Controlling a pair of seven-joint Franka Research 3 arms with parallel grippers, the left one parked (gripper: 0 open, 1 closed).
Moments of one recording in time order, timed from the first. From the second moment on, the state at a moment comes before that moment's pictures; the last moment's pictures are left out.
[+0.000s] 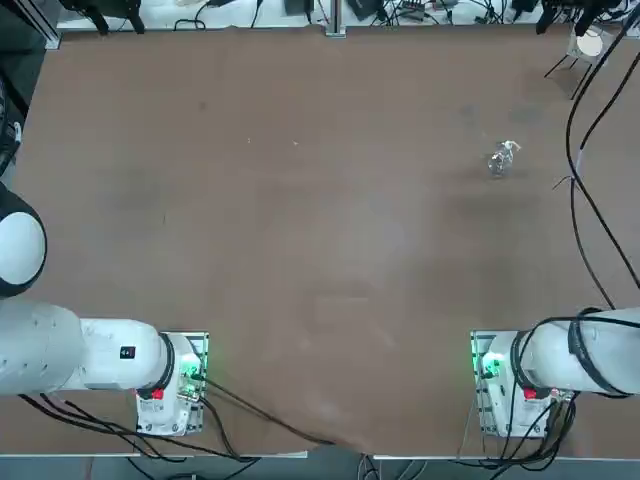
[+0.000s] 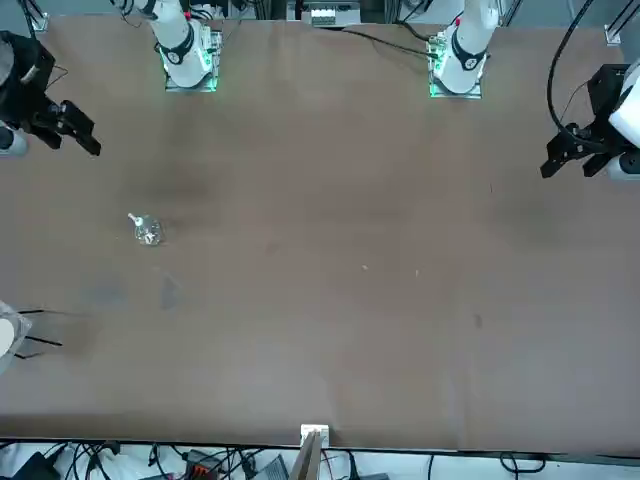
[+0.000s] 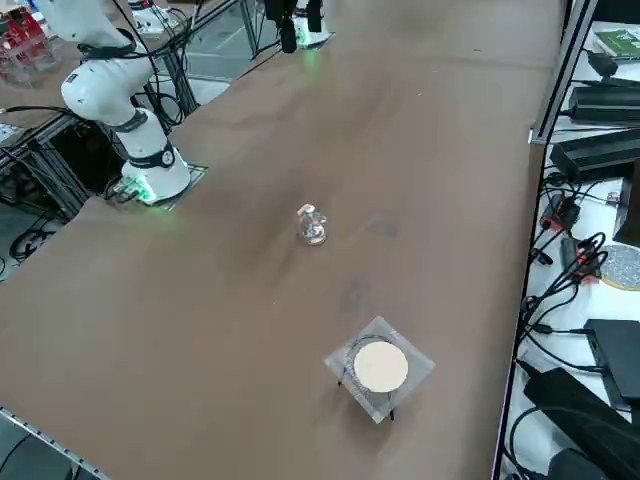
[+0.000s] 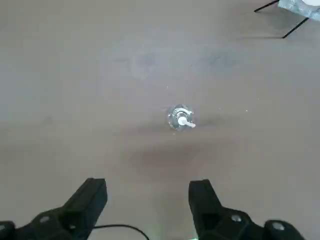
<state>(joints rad) 0.07 -0.06 -0.02 -1.64 -0.02 1.55 0.16</state>
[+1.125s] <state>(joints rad) 0.02 0.01 -0.03 -2.07 -0.07 2.08 0.05</state>
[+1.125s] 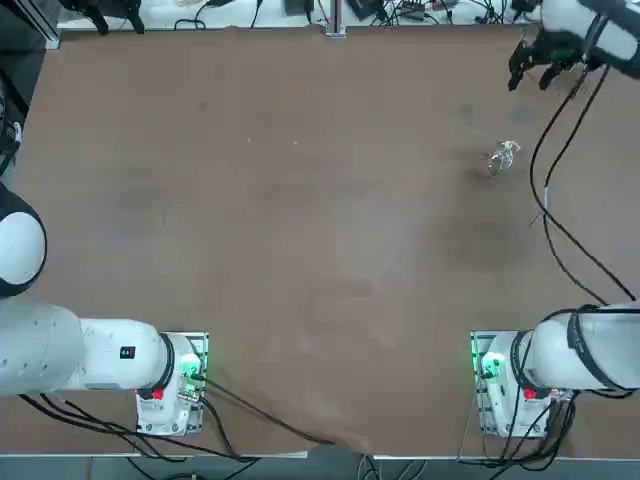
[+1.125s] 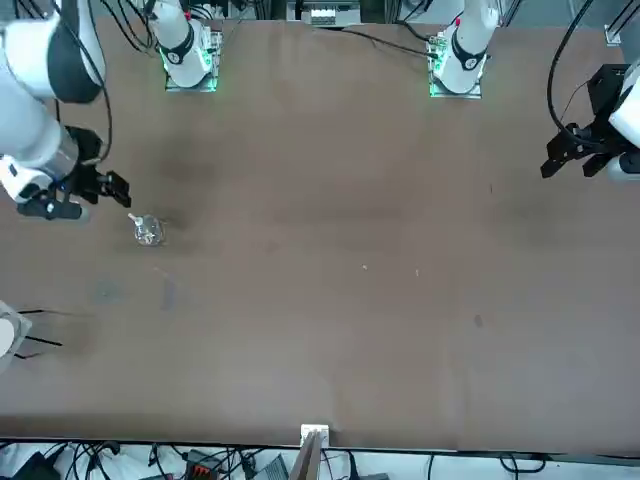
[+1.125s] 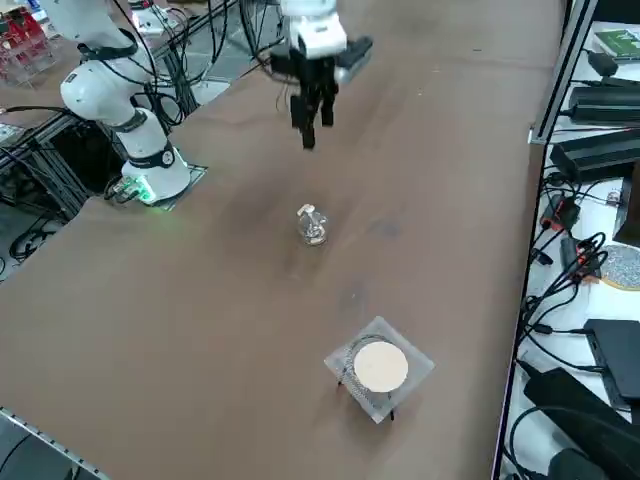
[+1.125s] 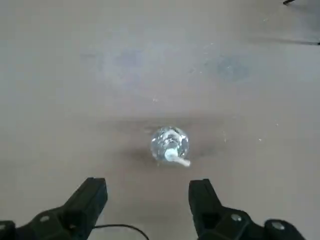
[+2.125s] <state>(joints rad) -0.02 0.13 -0.03 -2.33 -0.07 2.54 0.03</state>
